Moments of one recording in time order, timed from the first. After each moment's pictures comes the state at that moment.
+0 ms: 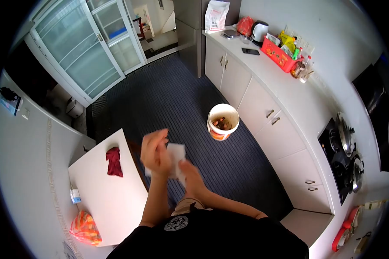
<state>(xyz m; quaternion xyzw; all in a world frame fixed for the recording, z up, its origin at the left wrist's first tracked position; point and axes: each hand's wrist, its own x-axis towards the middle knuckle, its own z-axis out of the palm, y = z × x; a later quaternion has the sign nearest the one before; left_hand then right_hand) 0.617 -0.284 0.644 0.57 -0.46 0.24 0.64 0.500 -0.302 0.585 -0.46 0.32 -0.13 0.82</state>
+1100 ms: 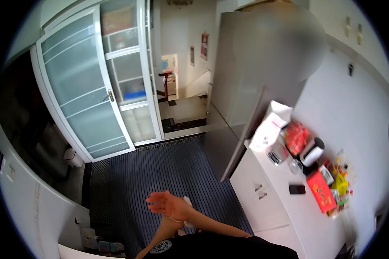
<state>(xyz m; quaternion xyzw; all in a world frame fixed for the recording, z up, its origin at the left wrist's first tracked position) 1.181 -0.660 0.504 0.20 -0.02 -0.56 0.80 1.158 -0.773 0.609 -0.25 -0.03 0.14 0.96</state>
